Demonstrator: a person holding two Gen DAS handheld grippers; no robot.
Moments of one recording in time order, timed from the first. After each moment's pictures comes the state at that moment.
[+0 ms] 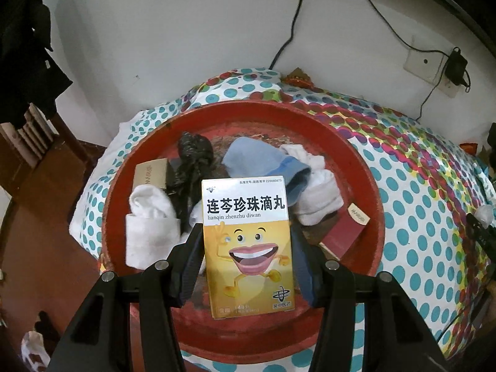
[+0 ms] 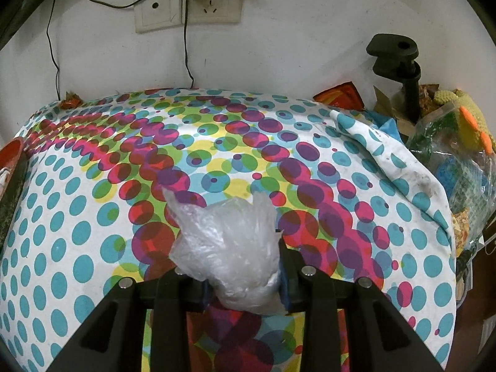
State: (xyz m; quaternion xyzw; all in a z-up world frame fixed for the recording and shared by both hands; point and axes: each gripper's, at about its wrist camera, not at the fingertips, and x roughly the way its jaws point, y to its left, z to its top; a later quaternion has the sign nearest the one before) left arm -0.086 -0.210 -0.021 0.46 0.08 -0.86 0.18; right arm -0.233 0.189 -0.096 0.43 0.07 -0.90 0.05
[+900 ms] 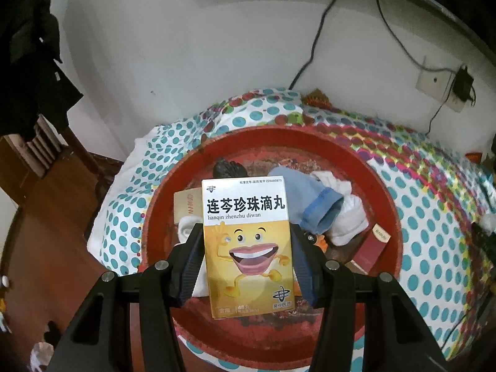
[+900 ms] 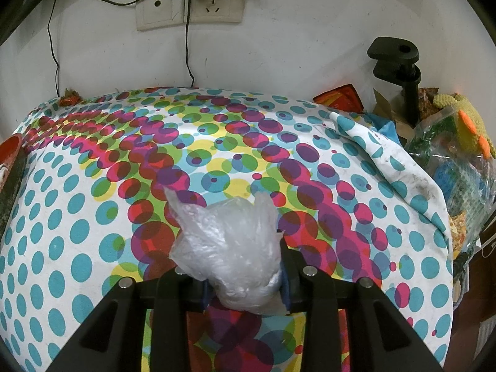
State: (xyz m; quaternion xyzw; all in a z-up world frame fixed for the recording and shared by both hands) left arm -0.085 -0.245 0.002 0.45 0.05 -0.87 0.19; right arm -0.233 0.188 -0.096 0.43 0.07 -0.90 0.04
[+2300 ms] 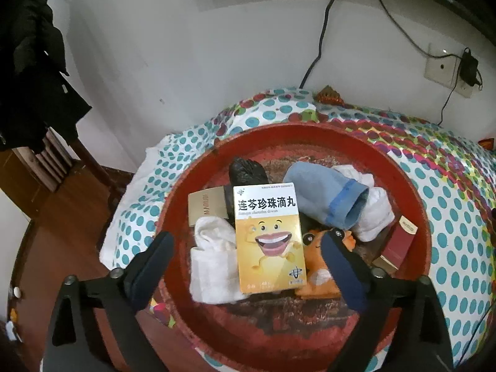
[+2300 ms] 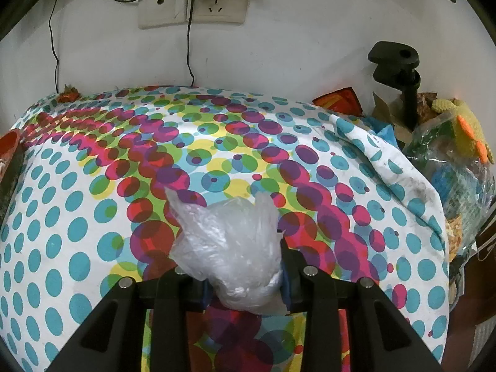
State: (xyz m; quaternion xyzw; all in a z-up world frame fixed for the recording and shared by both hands) left arm -0.076 -0.249 -0.010 0.43 0.02 -0.88 0.21; right arm -0.232 0.185 -0.096 0.42 0.09 -0.90 0.04
